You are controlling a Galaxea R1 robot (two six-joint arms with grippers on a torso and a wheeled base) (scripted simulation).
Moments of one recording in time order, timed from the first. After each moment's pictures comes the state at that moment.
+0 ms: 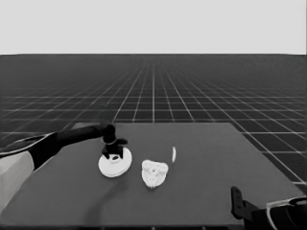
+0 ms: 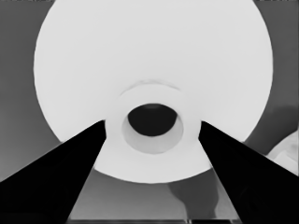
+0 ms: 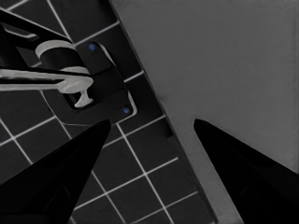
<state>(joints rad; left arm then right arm) 0.10 2.67 -1.86 0.20 1.38 -0.83 -0.35 1.76 -0.39 -0.70 -1.18 0.32</state>
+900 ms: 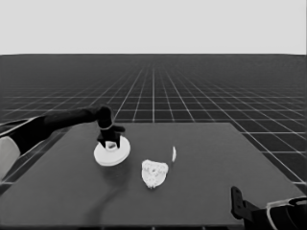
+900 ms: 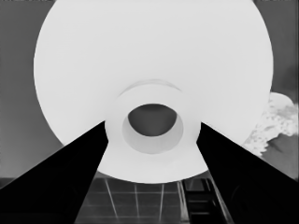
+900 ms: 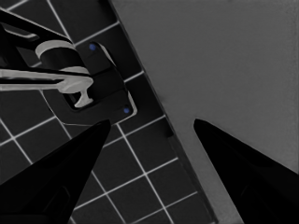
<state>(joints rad) -0.08 2.62 -1.74 0.07 1.50 -0.88 -0.35 1.76 -0.39 -0.70 -1.18 0.32</state>
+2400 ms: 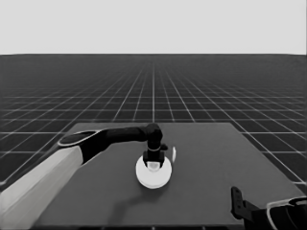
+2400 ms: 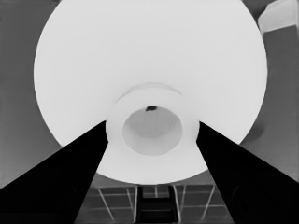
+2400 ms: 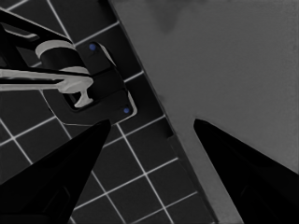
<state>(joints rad) 0.07 3.09 -1.75 0.24 1.51 -1.27 -0.35 1.76 -0.39 -0.70 -1.18 0.32</state>
